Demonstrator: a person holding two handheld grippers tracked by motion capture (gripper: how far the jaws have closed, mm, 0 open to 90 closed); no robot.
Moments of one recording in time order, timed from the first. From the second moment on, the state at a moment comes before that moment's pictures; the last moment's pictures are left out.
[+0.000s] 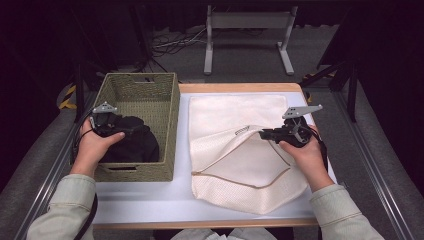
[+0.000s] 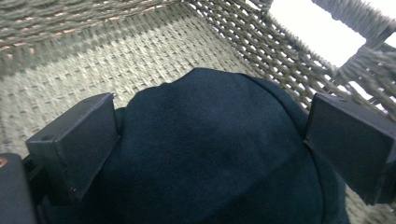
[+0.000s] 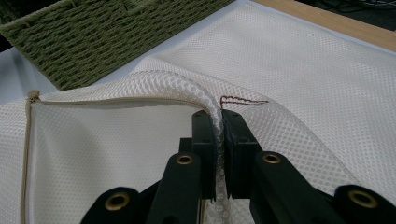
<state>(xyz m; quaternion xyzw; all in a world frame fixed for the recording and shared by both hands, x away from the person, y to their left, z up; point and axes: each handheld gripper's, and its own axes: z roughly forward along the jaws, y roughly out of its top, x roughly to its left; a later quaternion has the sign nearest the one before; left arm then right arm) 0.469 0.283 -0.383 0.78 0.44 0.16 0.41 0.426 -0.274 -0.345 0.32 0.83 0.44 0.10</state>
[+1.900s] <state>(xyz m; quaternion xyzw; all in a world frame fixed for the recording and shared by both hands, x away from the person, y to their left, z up) 0.451 0.276 -0.362 0.79 0.43 0.13 0.42 0.426 -0.273 -0.345 0.32 0.83 0.45 0.10</state>
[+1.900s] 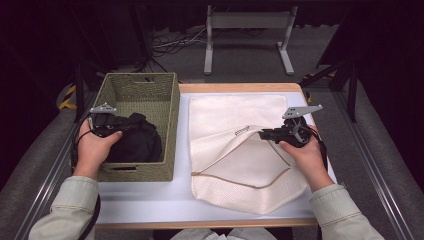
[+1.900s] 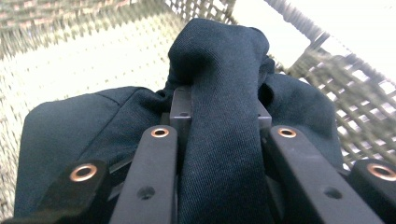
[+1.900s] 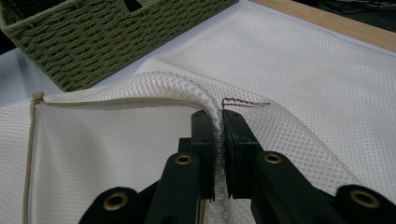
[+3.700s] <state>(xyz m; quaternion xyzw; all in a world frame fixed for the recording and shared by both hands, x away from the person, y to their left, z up) 0.378 0.215 -0.229 0.77 0.28 0.14 0.56 0.430 -0.271 -0.344 0.32 0.83 0.45 0.11</state>
